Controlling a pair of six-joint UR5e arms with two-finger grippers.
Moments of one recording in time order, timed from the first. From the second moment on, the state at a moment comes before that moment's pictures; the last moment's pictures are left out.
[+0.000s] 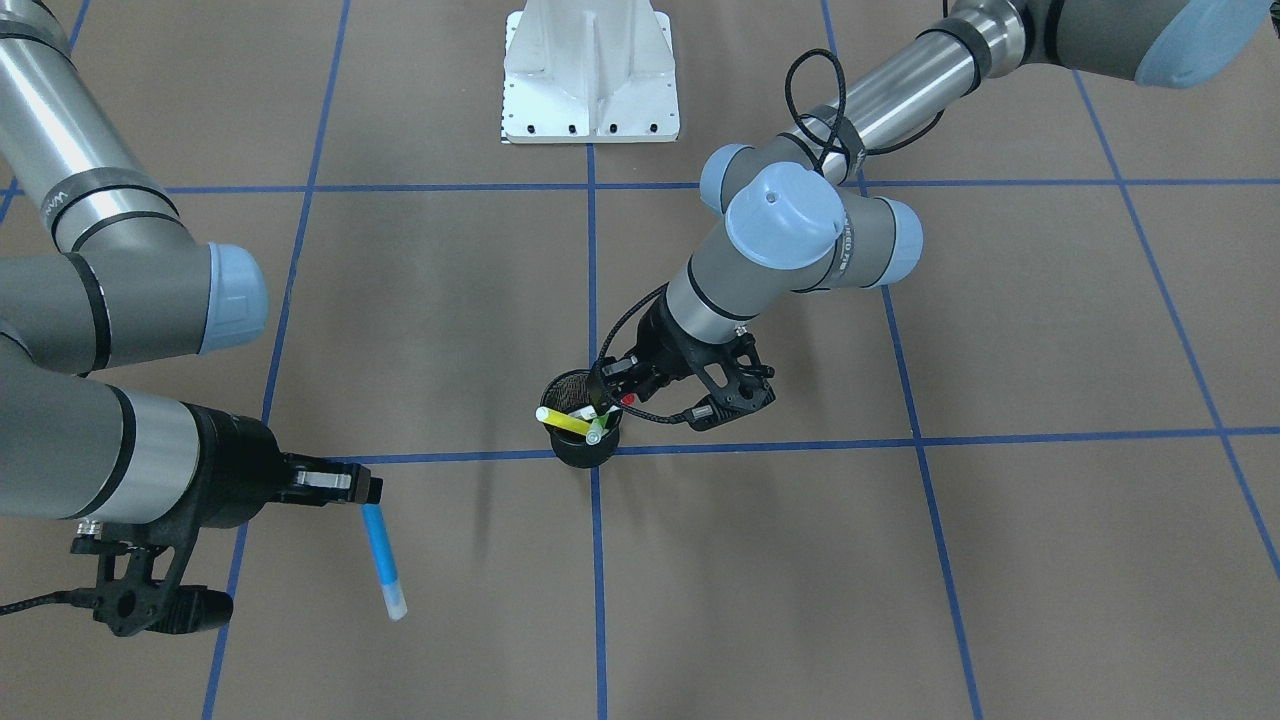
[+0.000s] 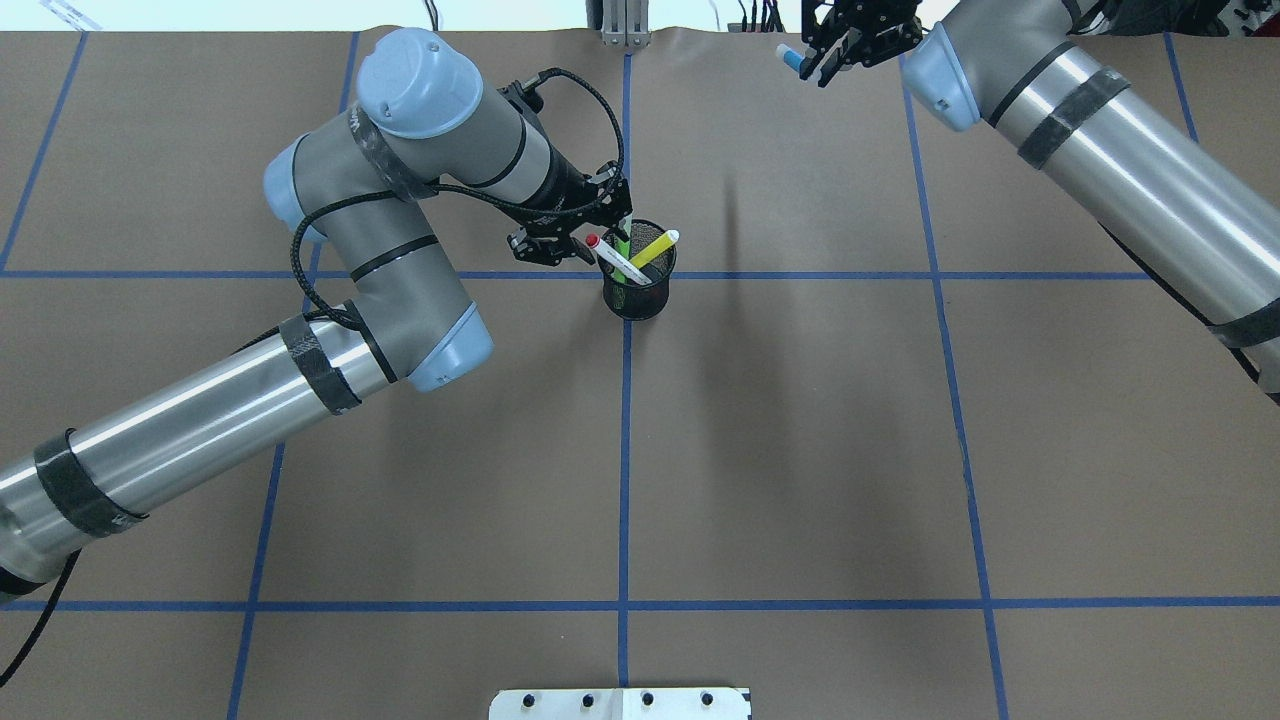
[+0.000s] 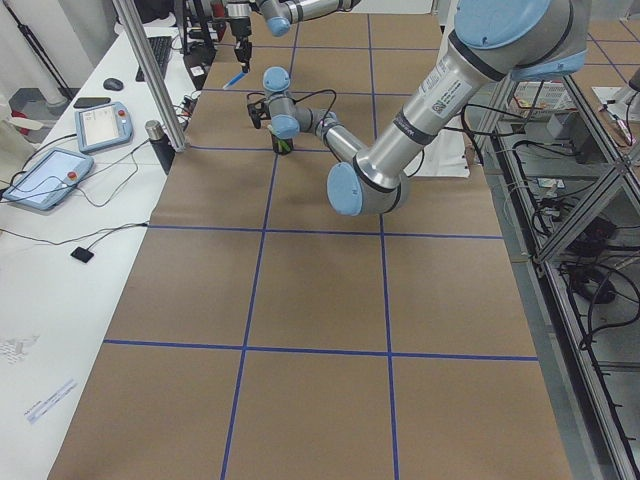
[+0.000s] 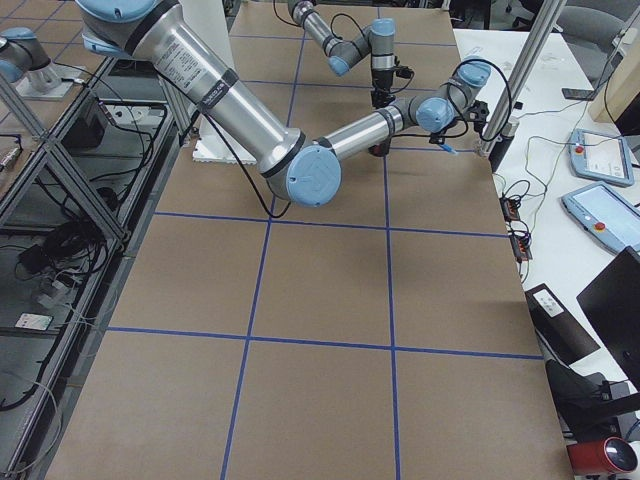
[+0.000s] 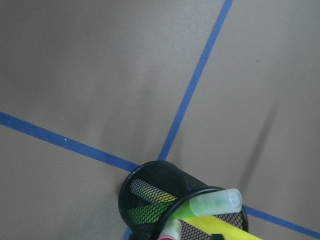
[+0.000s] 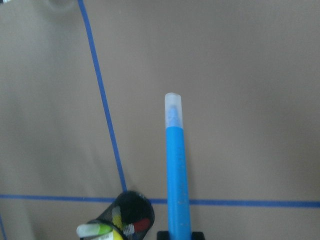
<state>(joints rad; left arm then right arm) -0.72 -2.43 -1.25 -2.19 -2.12 -1.71 1.08 -0.69 1.15 -1.27 2.44 0.99</state>
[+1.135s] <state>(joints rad) -0.73 -2.43 -1.25 -2.18 -2.12 -1.67 0.93 -0.69 1.14 -1.17 2.25 1.03</state>
